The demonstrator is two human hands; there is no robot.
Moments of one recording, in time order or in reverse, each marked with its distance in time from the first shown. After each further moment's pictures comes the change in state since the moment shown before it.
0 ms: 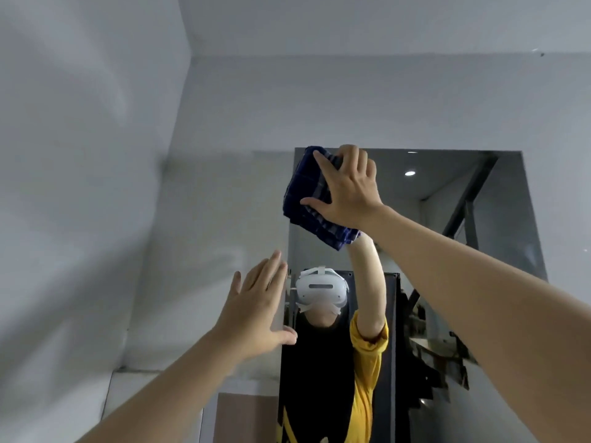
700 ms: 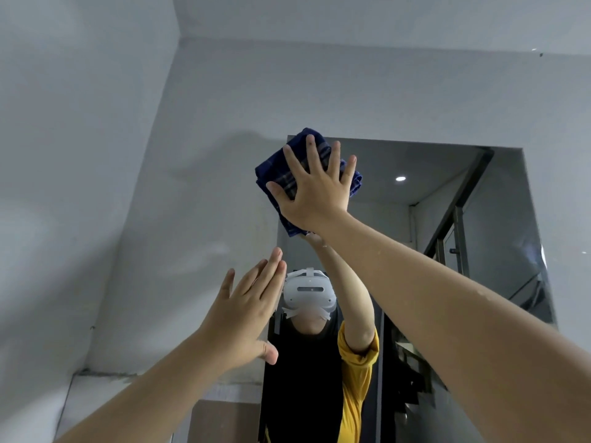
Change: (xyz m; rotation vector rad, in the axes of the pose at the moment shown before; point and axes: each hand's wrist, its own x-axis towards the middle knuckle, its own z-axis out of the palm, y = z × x) left_hand 0.001 0.000 0.015 0.243 -0.022 0.085; right_hand 0.003 -0.041 0.038 -0.019 -0.059 0.163
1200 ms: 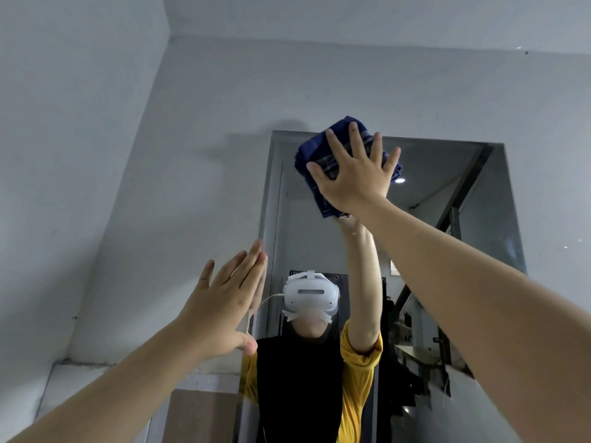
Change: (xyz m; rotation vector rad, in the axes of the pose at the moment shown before) left_hand 0.000 0.007 -0.001 -0.084 -0.035 -0.074; right_hand 0.002 0.083 -0.014 -0.014 0.025 0.158
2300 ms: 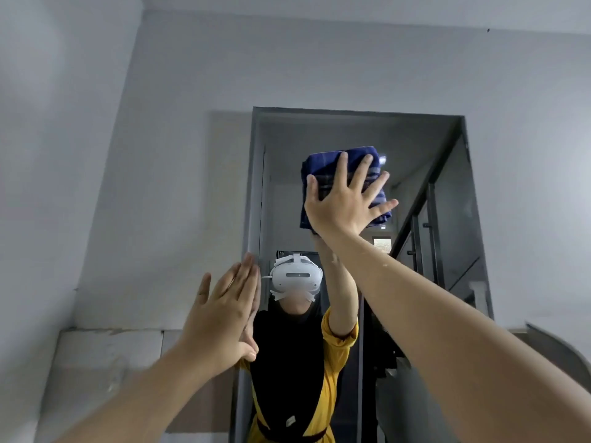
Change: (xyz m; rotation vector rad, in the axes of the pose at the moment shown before) left_hand -0.049 0.044 0.028 -0.040 0.006 -0.053; right_hand -0.097 -0.012 0.006 0.158 0.011 0.424
